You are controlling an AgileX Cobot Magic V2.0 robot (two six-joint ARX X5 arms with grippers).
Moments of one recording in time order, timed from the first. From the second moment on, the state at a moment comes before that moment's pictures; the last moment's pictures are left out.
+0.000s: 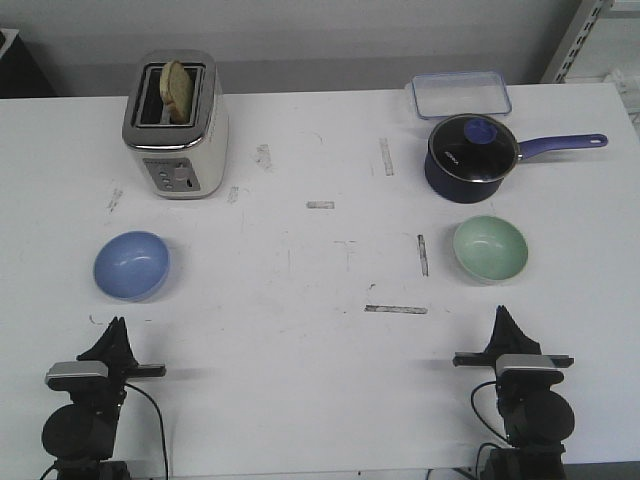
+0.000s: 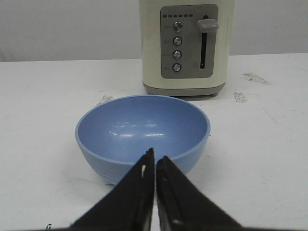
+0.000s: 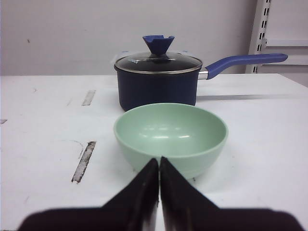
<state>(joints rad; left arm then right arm) 0.00 0.01 0.03 0.07 -0.03 0.03 -0.02 0.00 0.01 -0.04 0.03 0.02</state>
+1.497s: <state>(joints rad) 0.00 0.01 0.03 0.07 -0.03 0.03 -0.06 0.93 0.99 -0.50 0.01 -0.03</state>
